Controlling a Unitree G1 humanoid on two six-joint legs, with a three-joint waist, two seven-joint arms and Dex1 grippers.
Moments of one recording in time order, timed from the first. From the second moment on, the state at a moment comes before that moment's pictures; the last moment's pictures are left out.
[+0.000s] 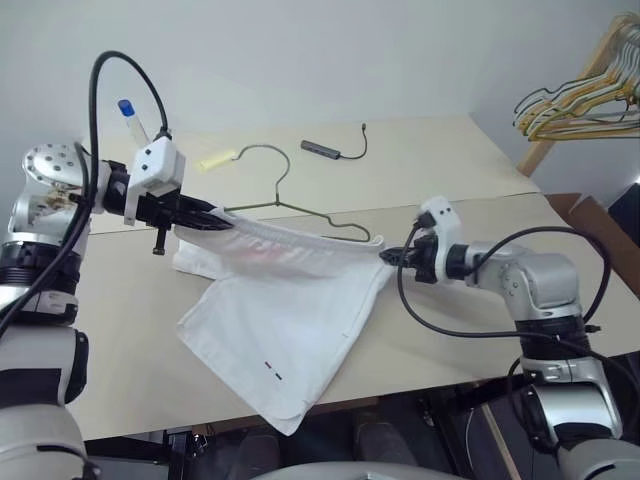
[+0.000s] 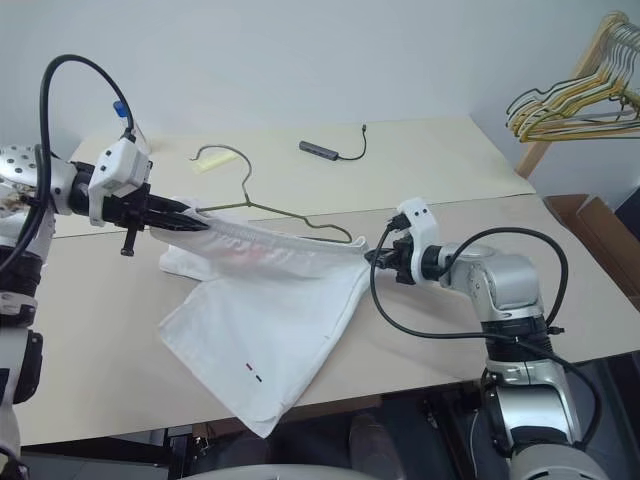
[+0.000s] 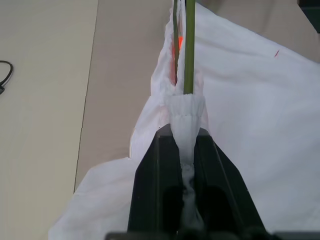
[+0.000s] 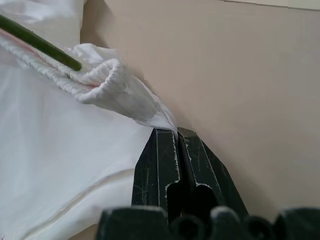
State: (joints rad) left arm -0.88 0.90 -0.19 0.56 -0.30 0.03 -1.60; right arm -0.59 -0.55 0.05 0.05 0.44 1.04 0.70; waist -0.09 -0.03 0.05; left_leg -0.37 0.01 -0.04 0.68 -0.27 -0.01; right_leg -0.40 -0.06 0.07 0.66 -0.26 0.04
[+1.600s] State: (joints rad) left arm -0.86 0.82 -0.12 0.61 -0.20 0.01 -1.58; right arm -0.68 -0.65 0.17 0.20 0.37 0.90 0.79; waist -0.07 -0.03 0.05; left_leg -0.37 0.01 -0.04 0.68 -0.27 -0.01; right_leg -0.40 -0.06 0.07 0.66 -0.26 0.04
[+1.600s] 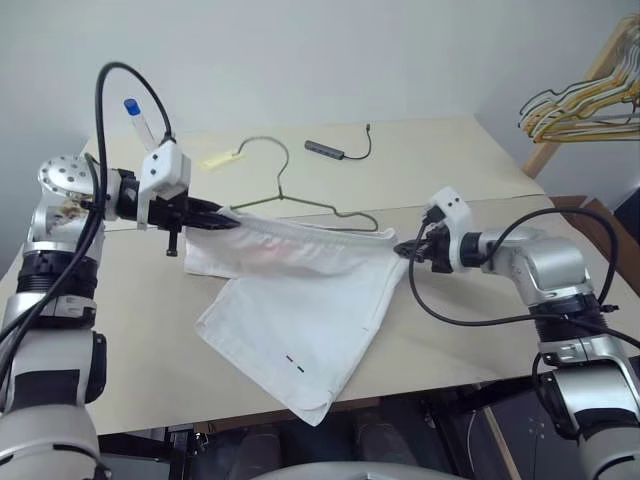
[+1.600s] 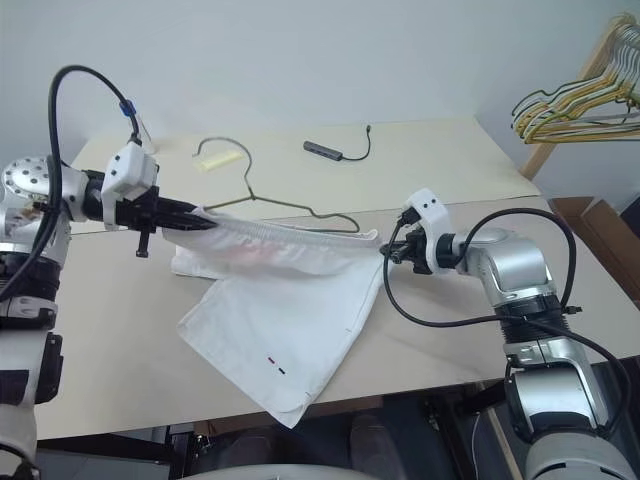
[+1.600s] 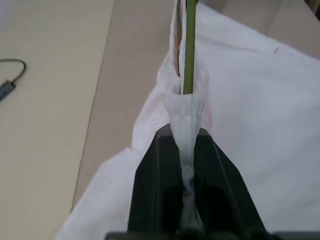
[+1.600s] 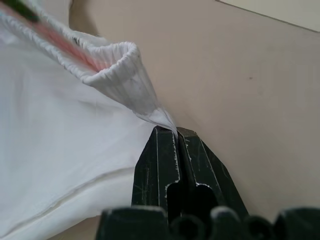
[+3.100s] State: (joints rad) left arm -0.86 0.78 -0.04 0.60 -0.20 -0.02 -1.50; right arm -1.03 -0.68 0.49 -0.09 -0.08 0.49 1.02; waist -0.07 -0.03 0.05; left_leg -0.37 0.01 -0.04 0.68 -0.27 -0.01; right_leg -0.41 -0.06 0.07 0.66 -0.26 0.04
